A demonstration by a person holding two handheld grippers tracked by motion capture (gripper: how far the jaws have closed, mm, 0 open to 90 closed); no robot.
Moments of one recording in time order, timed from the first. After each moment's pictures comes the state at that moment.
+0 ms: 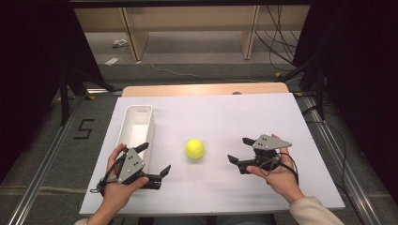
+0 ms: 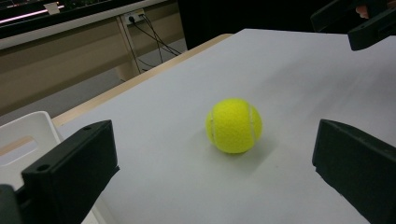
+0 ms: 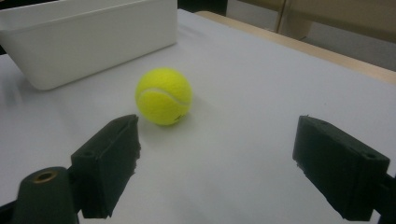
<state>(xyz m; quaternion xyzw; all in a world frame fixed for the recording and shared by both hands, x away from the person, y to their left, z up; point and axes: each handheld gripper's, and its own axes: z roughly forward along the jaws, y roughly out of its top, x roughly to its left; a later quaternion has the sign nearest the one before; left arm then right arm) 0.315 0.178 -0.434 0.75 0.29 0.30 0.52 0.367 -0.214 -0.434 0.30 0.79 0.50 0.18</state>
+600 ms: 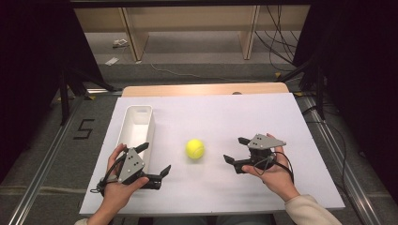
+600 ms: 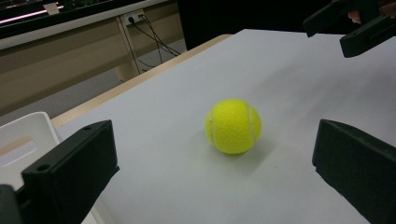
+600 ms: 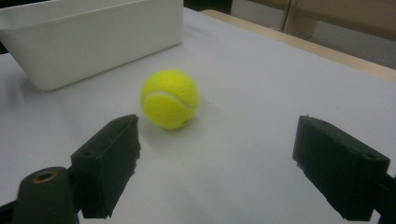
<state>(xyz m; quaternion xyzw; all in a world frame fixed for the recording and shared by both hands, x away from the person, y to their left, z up) 0.315 0.178 -0.434 0.75 0.29 0.30 0.52 0.370 -0.204 -0.436 0.29 0.80 0.49 0.18</state>
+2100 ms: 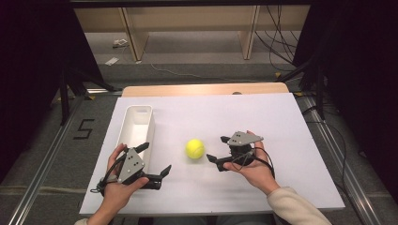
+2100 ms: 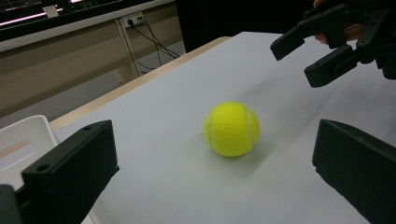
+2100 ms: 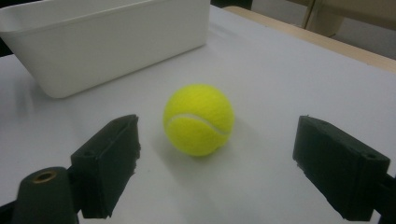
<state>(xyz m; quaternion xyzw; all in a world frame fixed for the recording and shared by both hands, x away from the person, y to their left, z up) 0.314 0.177 -0.433 0.75 0.28 0.29 0.53 0.387 -0.154 -0.443 0.27 0.81 0.49 0.15</state>
